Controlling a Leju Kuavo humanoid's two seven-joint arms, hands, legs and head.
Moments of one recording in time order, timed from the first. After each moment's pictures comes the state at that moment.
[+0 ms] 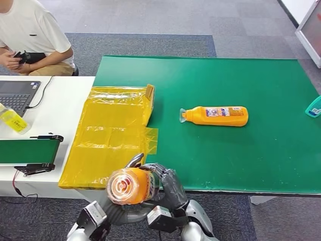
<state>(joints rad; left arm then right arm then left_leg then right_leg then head) 0.15 -0.06 -0.48 -1.65 -0.19 -0.13 -0.48 -0.06 0.16 0.49 -1.23 0.53 -0.28 -0.68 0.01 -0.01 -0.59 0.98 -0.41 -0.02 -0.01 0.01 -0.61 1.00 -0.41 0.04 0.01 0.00</state>
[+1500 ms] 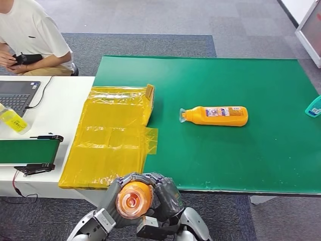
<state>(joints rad) 0.15 -0.01 -0.56 -1.67 -0.24 0.02 -0.45 -0.07 0.16 0.55 -1.09 0.68 -0.43 -0.62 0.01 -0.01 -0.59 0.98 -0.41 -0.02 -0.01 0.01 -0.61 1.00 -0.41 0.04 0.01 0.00</state>
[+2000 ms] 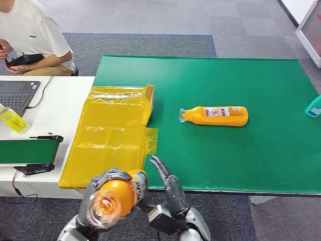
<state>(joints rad) 0.24 0.01 -0.50 -1.86 -0.25 0.17 -0.55 -0.01 0.17 0.49 -1.20 0.45 -0.35 -0.64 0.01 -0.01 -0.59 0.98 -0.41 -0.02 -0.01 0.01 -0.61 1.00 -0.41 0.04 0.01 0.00</state>
